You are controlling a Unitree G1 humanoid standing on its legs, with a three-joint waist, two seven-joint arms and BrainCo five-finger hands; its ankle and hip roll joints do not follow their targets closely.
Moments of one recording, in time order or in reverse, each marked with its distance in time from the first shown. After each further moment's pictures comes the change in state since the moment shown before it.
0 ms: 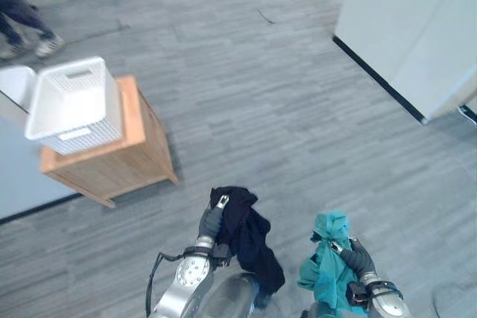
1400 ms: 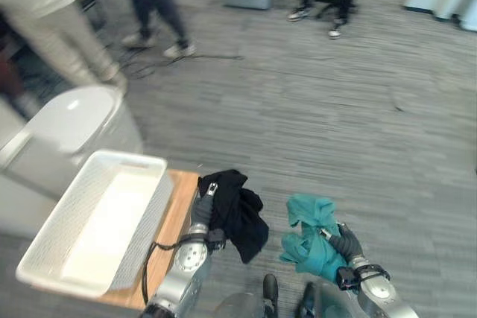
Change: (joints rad) left arm -0.099 0.011 0.013 0.075 -0.016 -0.026 0.077; right arm -0.112 0.047 0.027 0.165 -0.092 -0.043 0.065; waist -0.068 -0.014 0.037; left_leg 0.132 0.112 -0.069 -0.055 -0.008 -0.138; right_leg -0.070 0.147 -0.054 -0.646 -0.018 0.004
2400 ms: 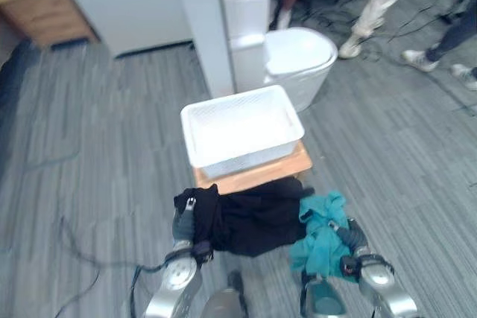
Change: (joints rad) left arm 0.151 -0.023 0.096 -0.016 -0.042 0.002 0.168; right arm -0.117 0.040 -0.112 0.158 -0.002 0.039 -0.074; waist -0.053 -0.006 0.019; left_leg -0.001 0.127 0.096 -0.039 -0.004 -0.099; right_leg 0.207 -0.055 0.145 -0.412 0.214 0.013
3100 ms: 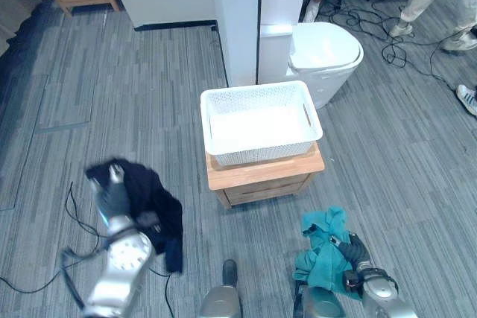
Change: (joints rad) left arm -0.102 0.339 0.330 -0.280 0.207 0.047 0.210; right arm 0.095 -0.002 -0.015 0.009 -0.039 0.023 0.055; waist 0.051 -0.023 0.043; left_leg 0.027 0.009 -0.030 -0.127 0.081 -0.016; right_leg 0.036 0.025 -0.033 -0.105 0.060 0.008
